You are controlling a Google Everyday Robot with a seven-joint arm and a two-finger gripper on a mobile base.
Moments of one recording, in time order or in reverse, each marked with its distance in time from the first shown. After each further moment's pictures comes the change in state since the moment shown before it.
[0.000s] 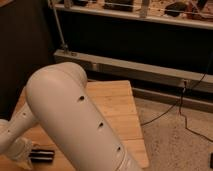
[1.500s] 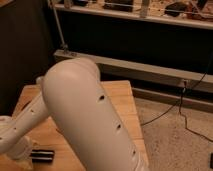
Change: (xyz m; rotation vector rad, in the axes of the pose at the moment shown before) arm 0.010 0.012 -0.025 -0.008 -0.062 -0.091
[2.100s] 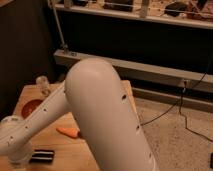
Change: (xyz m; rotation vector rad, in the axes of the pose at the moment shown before) arm -0.008 0.033 -0.008 -0.142 -0.189 -0.065
